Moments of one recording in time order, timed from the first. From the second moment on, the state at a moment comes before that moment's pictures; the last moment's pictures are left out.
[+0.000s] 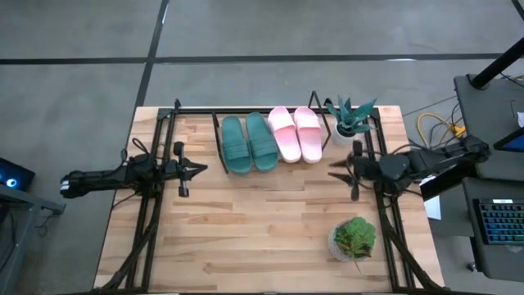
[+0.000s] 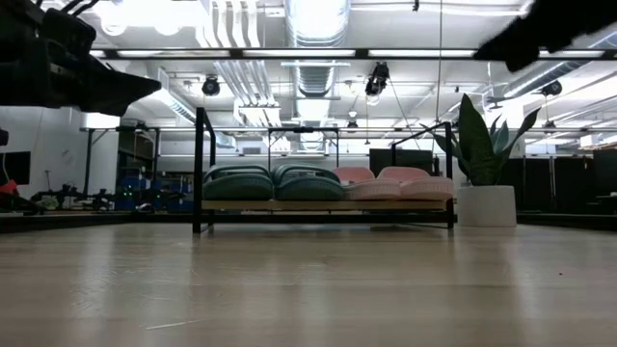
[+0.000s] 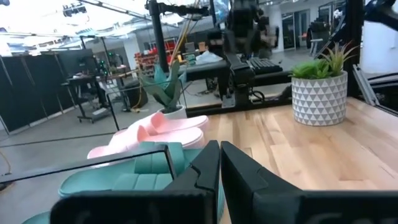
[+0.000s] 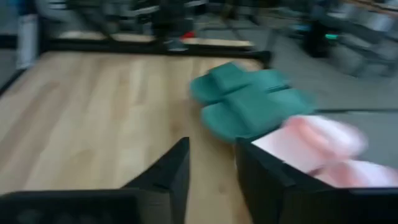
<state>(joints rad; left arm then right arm) 0.08 0.05 0.01 0.06 -0.06 0.19 0.30 0.54 0.50 -0.31 0.43 0.05</state>
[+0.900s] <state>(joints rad) 0.08 0.04 0.01 0.06 -0.06 0.20 0.14 0.14 0.12 0.10 0.37 -0.32</state>
